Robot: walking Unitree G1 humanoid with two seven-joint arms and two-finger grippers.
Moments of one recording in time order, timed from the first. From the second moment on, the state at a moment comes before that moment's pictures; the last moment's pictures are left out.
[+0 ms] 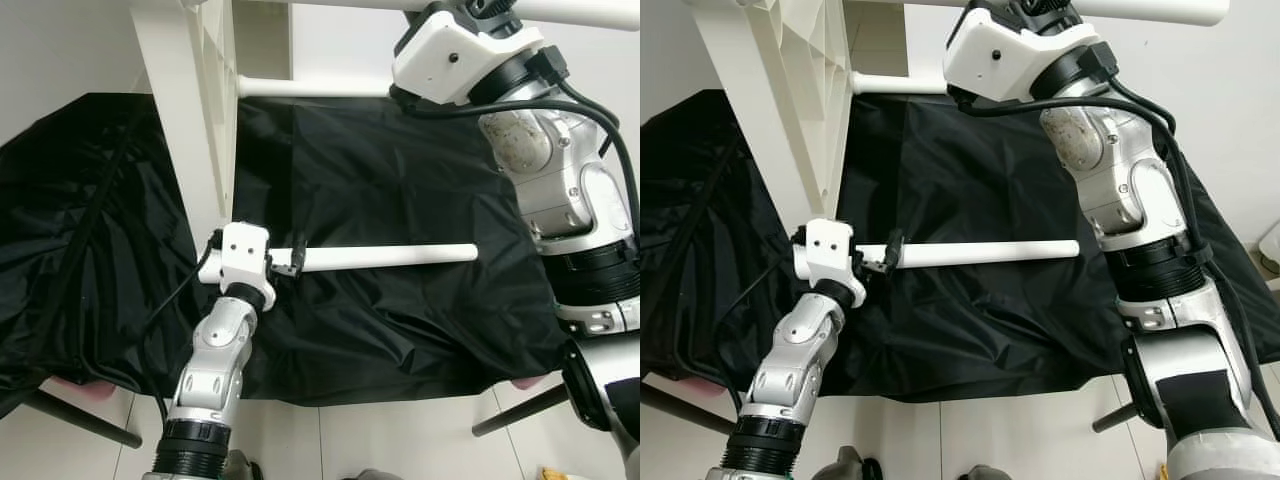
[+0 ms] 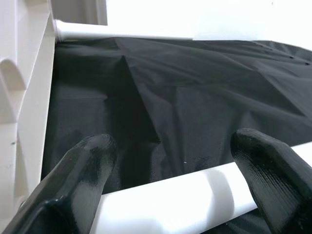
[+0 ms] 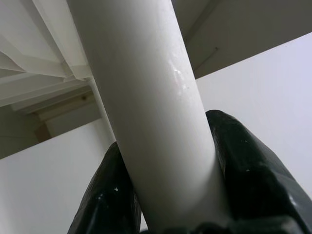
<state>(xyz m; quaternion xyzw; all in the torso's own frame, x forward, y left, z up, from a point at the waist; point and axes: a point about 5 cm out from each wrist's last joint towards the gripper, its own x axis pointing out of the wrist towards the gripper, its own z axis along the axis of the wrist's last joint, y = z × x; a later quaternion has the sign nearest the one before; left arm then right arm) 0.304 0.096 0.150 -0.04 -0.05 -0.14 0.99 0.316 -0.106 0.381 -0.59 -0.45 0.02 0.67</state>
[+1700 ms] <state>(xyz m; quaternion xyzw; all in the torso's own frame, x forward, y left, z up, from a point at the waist) 0.360 0.156 0.245 0.14 -0.02 0.05 0.99 0.318 -0.115 0.418 -0.44 -0.41 0.06 0.80</state>
